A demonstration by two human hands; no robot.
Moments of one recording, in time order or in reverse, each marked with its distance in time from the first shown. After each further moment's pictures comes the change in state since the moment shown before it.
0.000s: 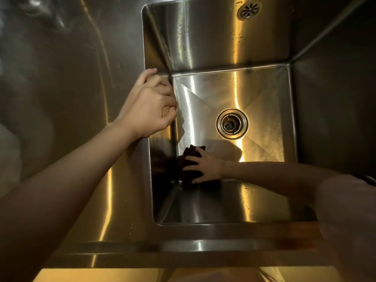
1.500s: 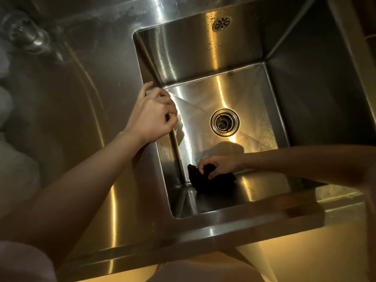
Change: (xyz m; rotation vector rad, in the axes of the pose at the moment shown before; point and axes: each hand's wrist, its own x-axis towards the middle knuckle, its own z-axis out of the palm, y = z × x) left_hand -0.001 0.000 -0.002 -0.015 -0.047 0.014; right_hand -0.066 -0.025 -0.048 1.016 0.044 0.092
